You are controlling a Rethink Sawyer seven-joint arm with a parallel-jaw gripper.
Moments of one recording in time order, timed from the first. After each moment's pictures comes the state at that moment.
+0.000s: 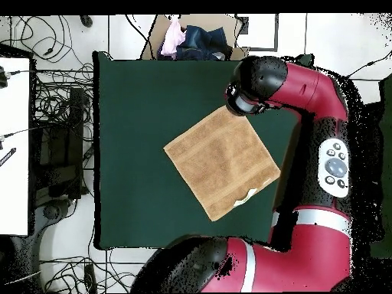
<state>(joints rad) -0.38 -0.41 0.07 0.98 -0.11 1.05 1.99</state>
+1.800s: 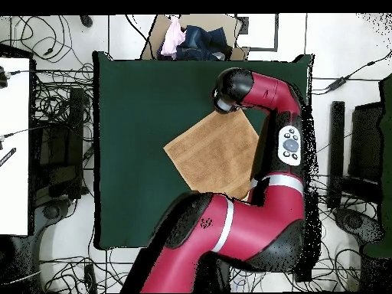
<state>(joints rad) -0.34 -0.05 0.10 0.70 -0.13 0.98 1.97</state>
